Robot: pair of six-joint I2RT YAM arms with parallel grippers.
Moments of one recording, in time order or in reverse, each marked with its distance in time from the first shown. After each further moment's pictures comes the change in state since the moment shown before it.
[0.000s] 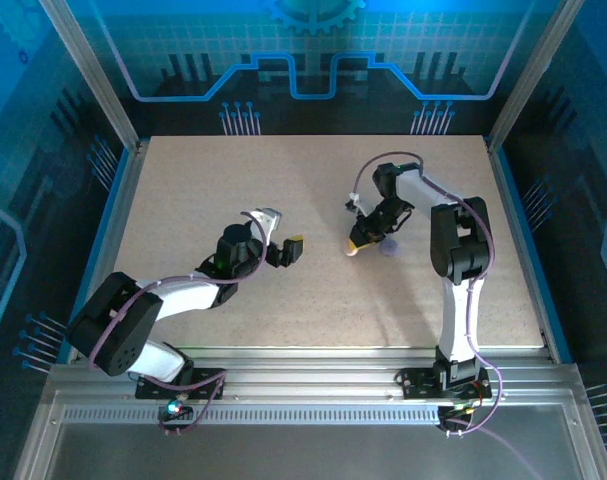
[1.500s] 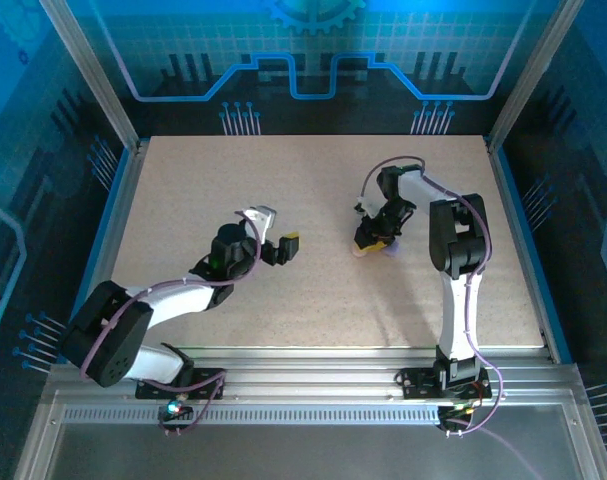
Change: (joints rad) left arm 0.016 -0.075 -0.013 -0.034 -0.018 0.008; right arm -0.034 0.058 0.027 -0.004 0.121 0.113
